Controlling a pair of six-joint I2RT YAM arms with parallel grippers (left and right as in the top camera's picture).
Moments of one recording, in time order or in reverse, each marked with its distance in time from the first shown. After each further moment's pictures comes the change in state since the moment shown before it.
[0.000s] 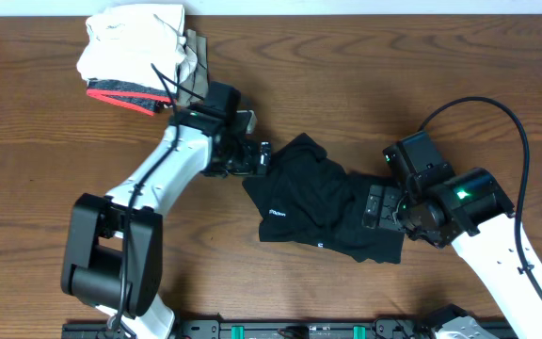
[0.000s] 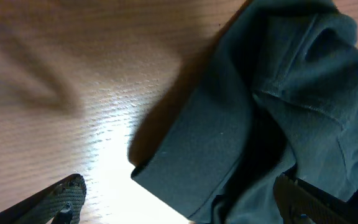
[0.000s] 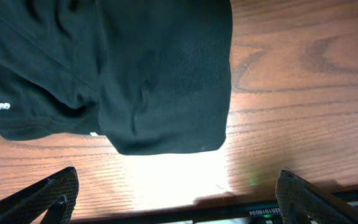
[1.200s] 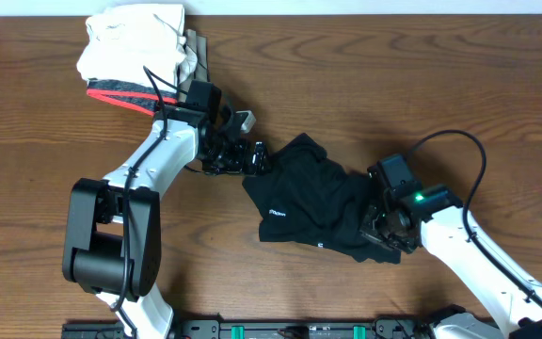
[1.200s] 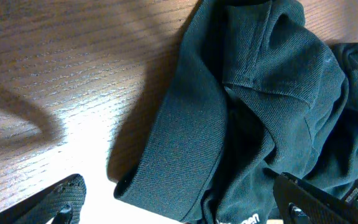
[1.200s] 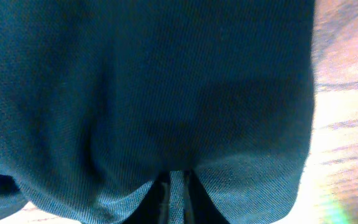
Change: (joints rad) left arm 0.082 0.069 0.000 0.010 0.232 0.167; right arm -0.033 0.129 -0.392 0.465 -0.134 0.188
